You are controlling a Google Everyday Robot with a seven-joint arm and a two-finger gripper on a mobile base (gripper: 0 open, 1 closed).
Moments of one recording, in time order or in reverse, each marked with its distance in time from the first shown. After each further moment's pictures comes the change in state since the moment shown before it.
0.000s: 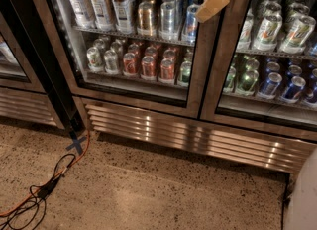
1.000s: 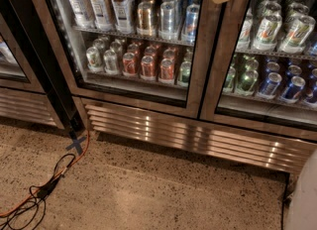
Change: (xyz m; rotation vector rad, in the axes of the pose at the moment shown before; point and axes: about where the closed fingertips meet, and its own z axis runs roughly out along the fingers) arm 0.000 0.000 0.000 0.000 0.000 0.000
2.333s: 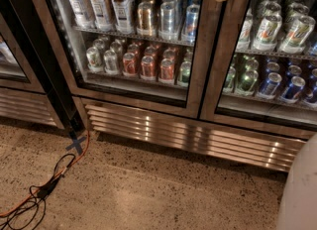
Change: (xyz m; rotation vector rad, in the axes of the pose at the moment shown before) arm 0.004 -0.009 -0.001 -0.001 0.000 0.000
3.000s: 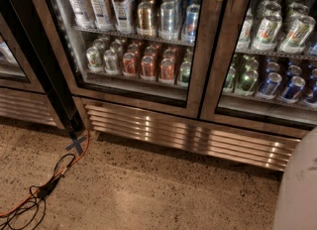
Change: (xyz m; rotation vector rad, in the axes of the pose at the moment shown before) arm 0.000 -0.004 -0.002 0.000 0.000 0.000
